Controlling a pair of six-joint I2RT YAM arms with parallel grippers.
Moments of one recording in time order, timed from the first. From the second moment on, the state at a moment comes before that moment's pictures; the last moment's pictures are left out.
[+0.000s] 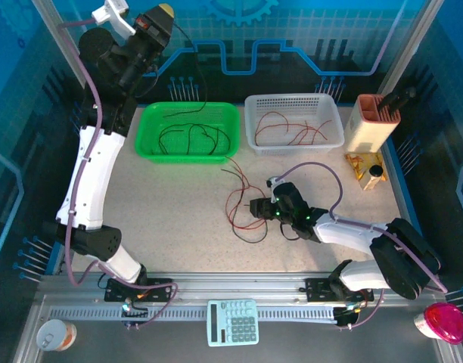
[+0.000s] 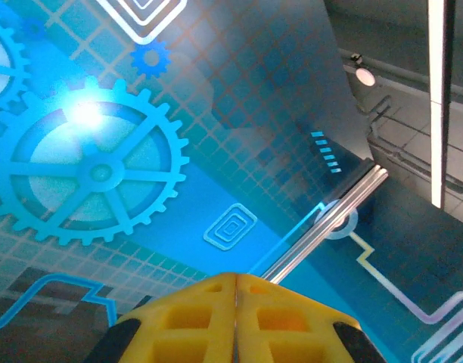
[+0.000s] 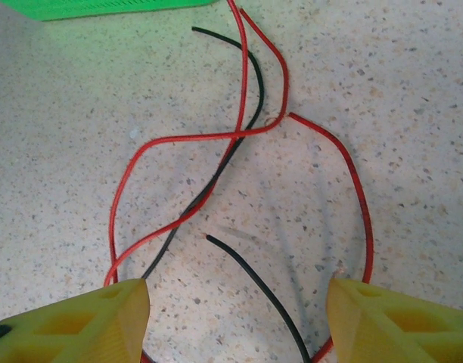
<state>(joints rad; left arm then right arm) -0.20 1.61 2.09 -0.15 0.21 -0.91 0.69 1.32 0.51 0.14 0.02 0.54</state>
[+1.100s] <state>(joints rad) -0.09 1.88 2.30 -0.26 0.20 -0.55 0.48 0.84 0.67 -0.28 -0.06 0.50</state>
